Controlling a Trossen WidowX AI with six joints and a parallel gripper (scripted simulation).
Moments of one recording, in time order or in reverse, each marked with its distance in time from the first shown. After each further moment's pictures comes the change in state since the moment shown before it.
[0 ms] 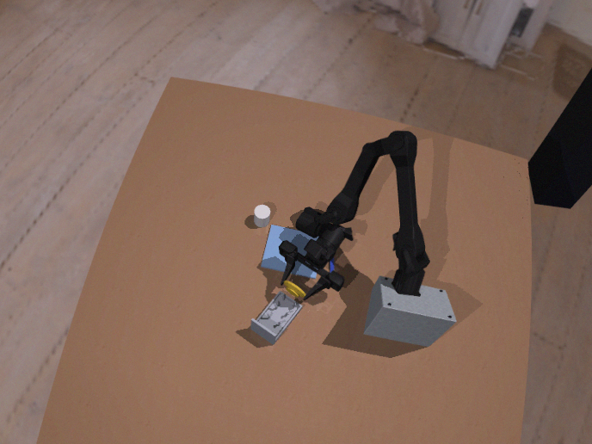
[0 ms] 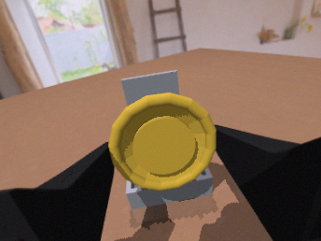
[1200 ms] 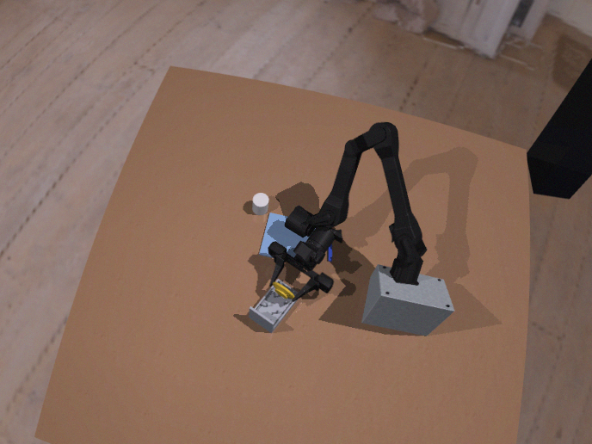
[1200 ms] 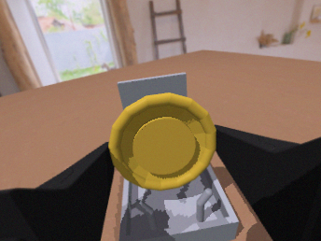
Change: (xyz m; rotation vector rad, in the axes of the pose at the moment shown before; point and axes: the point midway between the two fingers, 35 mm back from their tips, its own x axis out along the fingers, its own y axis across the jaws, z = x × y) arm 0.042 0.001 -0.002 -0.021 -0.008 -0.001
